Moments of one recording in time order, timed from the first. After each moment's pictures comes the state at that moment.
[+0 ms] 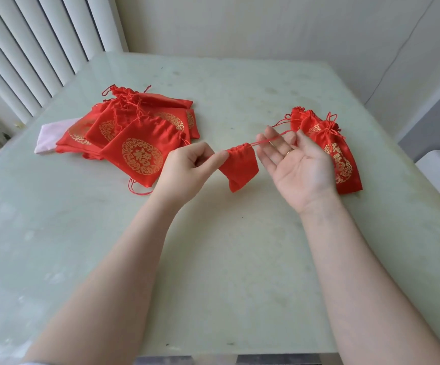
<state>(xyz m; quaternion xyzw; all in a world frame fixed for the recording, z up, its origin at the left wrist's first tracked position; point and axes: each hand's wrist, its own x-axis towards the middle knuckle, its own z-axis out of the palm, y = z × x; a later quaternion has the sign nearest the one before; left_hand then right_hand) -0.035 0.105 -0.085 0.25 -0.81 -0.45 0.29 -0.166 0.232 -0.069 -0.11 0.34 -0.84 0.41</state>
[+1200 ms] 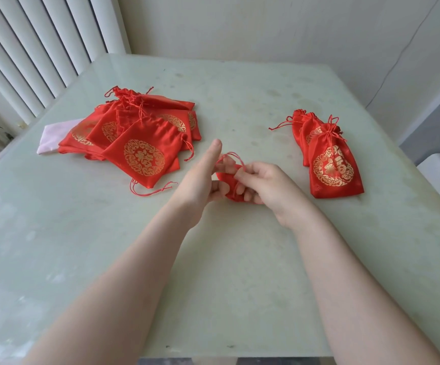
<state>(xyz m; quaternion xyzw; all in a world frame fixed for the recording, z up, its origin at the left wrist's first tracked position) -0.046 0.128 -0.080 0.29 -0.61 -0.72 0.17 -0.143 0.220 -0.089 -0.31 0.70 -0.53 0.35</state>
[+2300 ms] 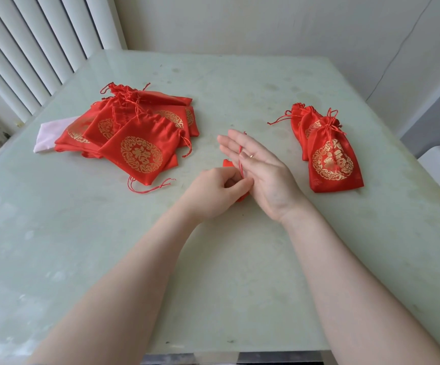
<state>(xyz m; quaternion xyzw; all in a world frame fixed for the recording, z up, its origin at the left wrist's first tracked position) -0.048 0.134 -0.096 0.21 -0.87 -0.44 0.11 -0.136 0.216 -0.085 -0.34 0.52 -0.68 0.39</state>
